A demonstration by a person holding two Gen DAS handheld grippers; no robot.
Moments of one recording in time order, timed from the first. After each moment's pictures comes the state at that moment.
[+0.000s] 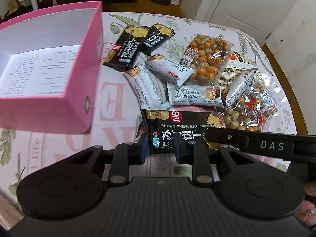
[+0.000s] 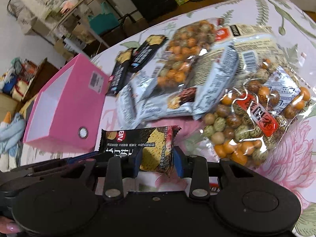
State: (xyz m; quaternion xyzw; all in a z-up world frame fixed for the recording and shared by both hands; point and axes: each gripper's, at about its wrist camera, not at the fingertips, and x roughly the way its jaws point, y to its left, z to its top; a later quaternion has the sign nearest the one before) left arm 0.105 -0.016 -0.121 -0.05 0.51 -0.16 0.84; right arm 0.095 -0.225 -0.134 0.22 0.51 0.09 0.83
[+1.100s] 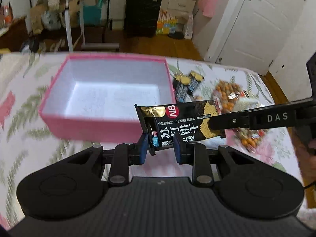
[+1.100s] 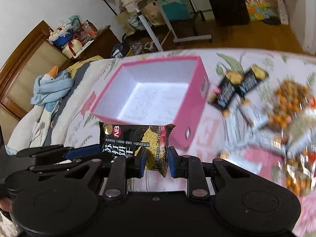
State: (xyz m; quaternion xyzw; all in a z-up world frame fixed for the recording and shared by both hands) left arm 0.057 0.139 -0.009 -0.04 0.42 -0.14 0.89; right arm 0.118 -0.093 -0.018 0.12 0.50 0.26 0.82
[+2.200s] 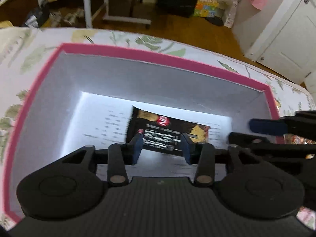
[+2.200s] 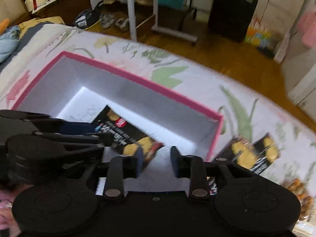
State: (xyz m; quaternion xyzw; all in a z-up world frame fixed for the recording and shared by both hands) left arm 0.280 0.182 -0.136 -0.08 0.50 -0.05 0.86; right arm 0.282 0.018 -0.092 -0.10 0.51 0.17 0.84
